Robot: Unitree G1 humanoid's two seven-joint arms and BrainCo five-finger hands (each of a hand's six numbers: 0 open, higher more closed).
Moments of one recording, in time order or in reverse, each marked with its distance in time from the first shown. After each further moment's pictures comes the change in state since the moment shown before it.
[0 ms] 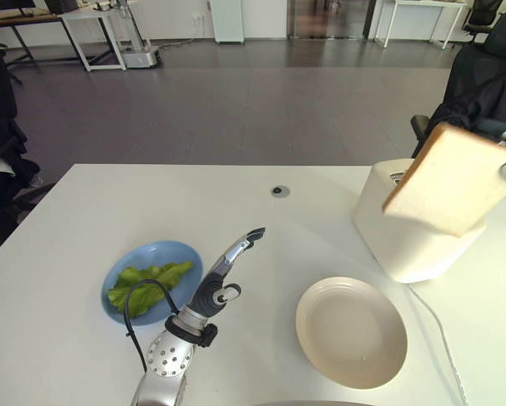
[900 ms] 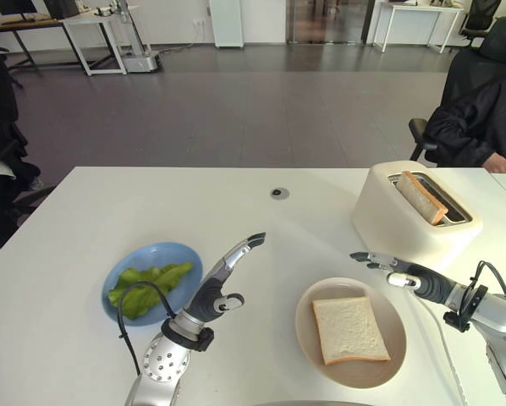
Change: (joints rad) left arm 0.018 0.052 0.029 -0.029 0.023 -0.044 0.021; right arm 0.072 0.088 0.425 0.238 -0.536 -0.349 0.035
